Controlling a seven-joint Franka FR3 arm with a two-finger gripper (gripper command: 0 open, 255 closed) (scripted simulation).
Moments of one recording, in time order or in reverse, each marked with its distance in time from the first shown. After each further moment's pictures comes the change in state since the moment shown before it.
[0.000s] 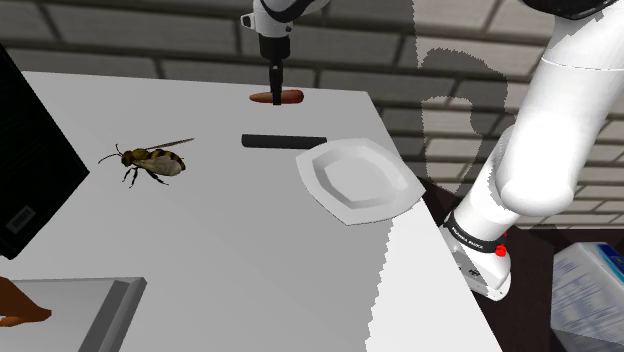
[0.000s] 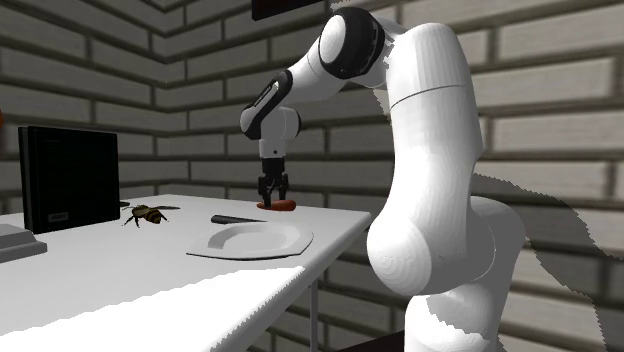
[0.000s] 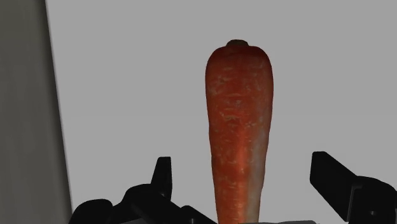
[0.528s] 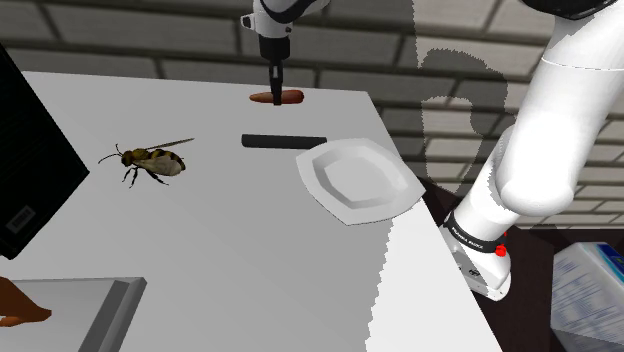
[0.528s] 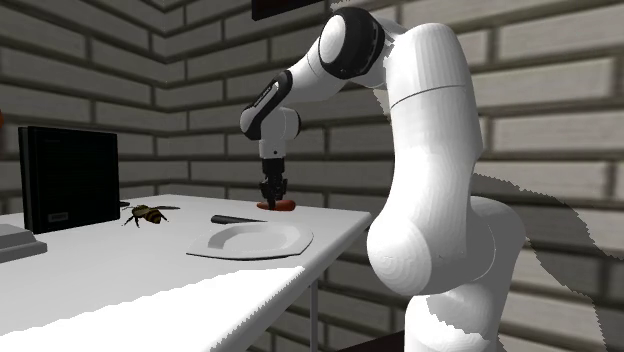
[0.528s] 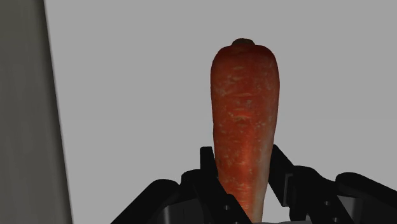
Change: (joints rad) arm 0.000 0.001 0.000 -0.002 0.000 0.003 0.000
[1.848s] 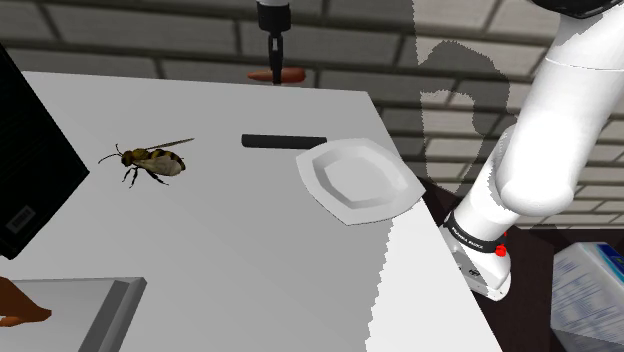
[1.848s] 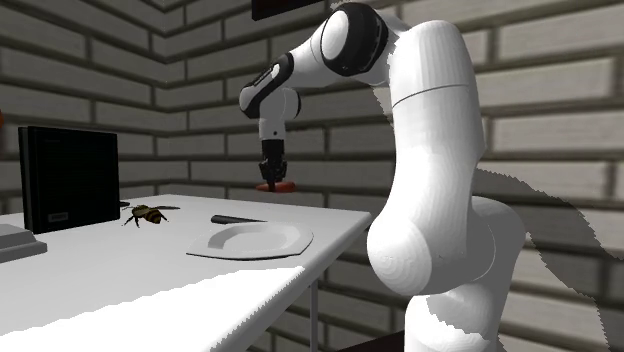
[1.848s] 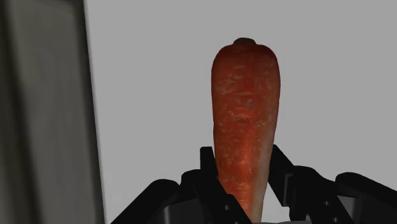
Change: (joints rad) arm 0.001 -0.023 0.001 0.129 0.003 -0.151 -0.005
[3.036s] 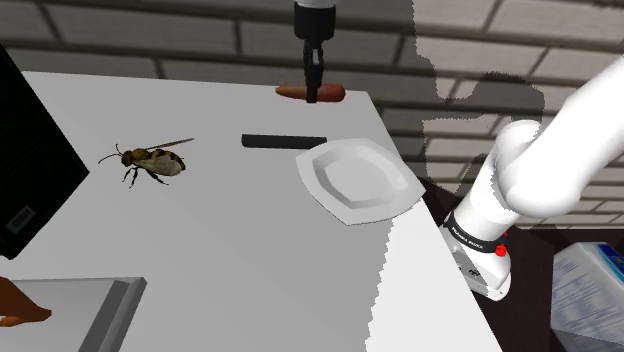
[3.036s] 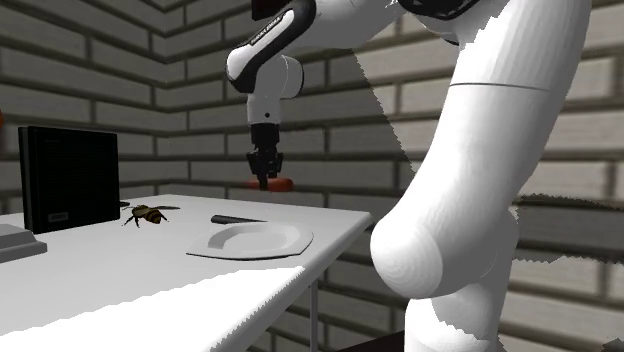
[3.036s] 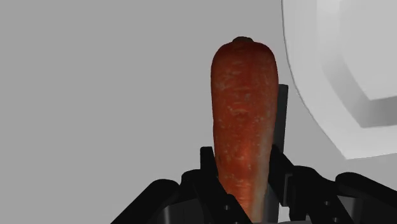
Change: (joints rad) arm 0.082 -0.443 0.083 -0.444 0.046 -0.003 0.148
